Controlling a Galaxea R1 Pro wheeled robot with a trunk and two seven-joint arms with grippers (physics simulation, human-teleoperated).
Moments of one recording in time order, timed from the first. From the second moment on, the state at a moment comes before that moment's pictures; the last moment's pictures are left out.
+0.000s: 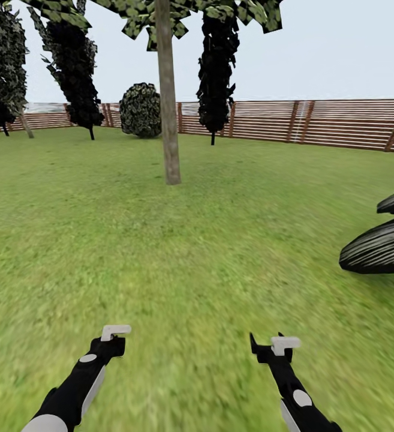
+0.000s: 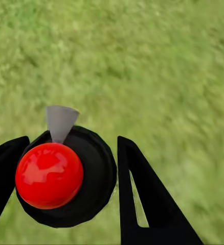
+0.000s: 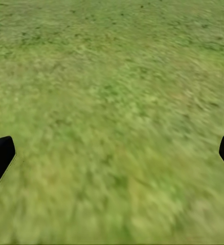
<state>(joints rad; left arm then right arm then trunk) -0.49 0.04 0.08 -0.66 -0.06 0.14 0.02 -0.39 0.00 0.00 -0.58 0.00 -0.43 0.00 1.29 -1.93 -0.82</state>
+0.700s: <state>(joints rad) -0.49 0.04 0.08 -0.66 -0.06 0.14 0.02 -0.39 0.00 0.00 -0.58 0.00 -0.43 0.00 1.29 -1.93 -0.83</state>
